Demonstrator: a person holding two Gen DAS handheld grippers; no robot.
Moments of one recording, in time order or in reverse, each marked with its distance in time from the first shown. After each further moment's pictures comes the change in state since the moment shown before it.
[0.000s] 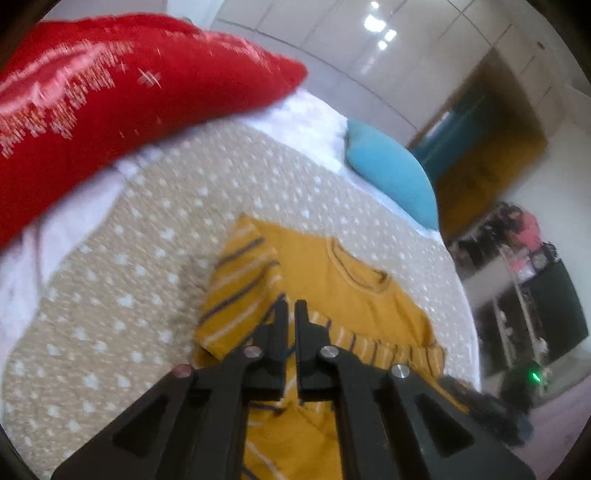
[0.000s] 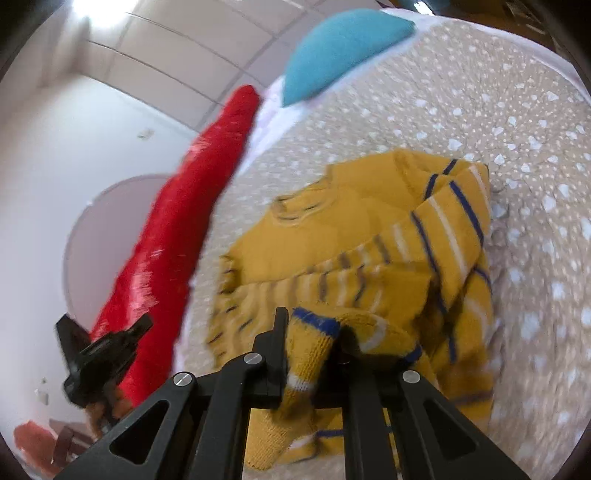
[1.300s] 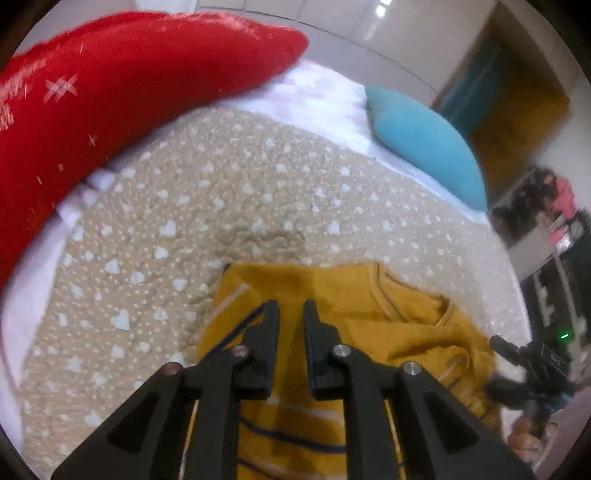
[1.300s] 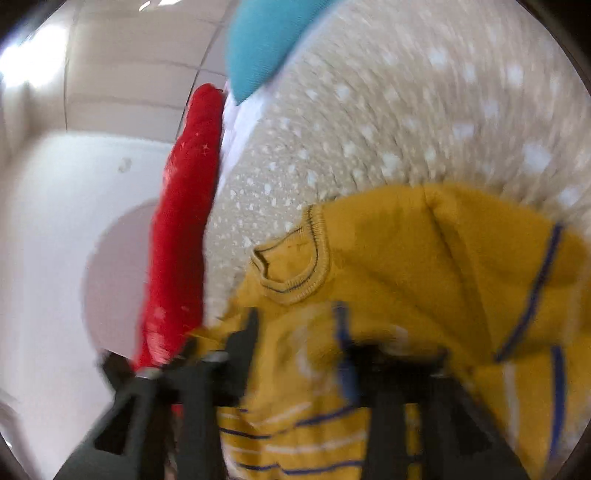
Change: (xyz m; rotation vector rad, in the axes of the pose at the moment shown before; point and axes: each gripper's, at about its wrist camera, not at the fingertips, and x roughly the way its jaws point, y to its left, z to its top) left arm 0.134 -0.002 0.068 0.079 0.087 0.124; right arm 0.113 -0.053 0.108 0.310 0.118 0.190
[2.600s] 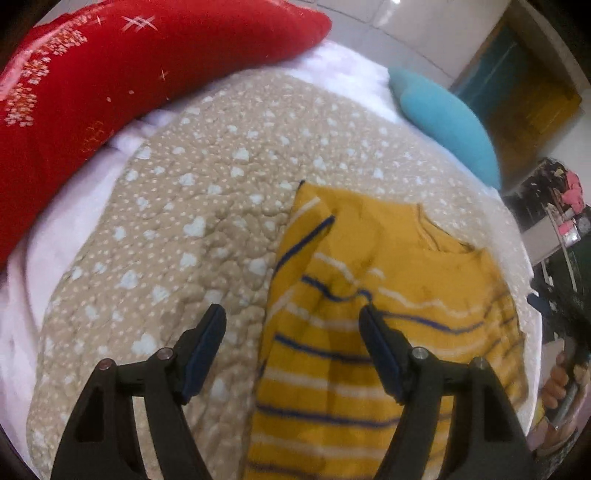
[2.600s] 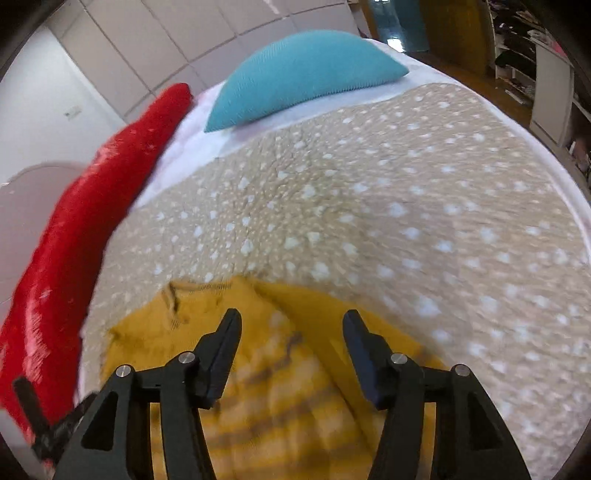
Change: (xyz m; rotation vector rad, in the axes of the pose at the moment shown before) left arm -0.037 0.067 -0.060 0.004 0.075 0.055; right arm -0.054 0.061 0.002 -0.424 -0.199 -0.562
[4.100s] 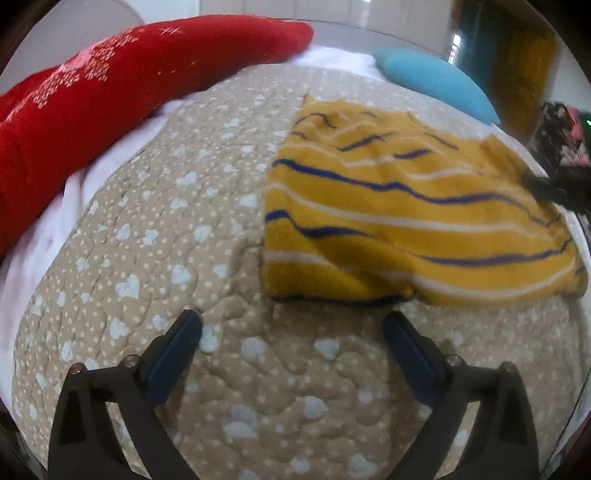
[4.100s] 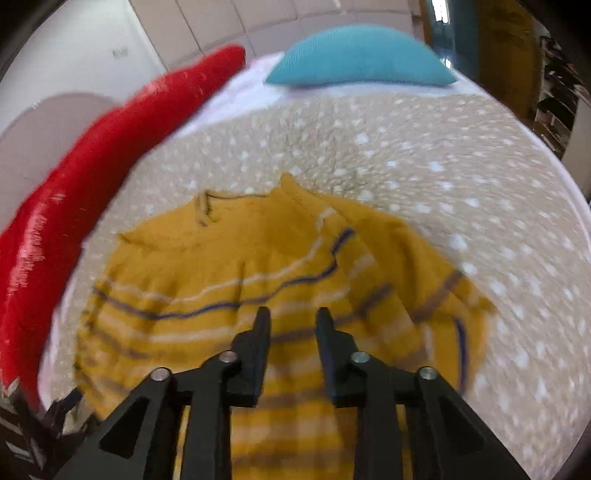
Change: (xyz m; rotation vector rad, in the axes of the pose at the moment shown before) left arm -0.021 -0.011 -0.154 0.177 -0.106 0.192; right arm 0.025 0.053 -0.069 -0.232 0.068 -0.047
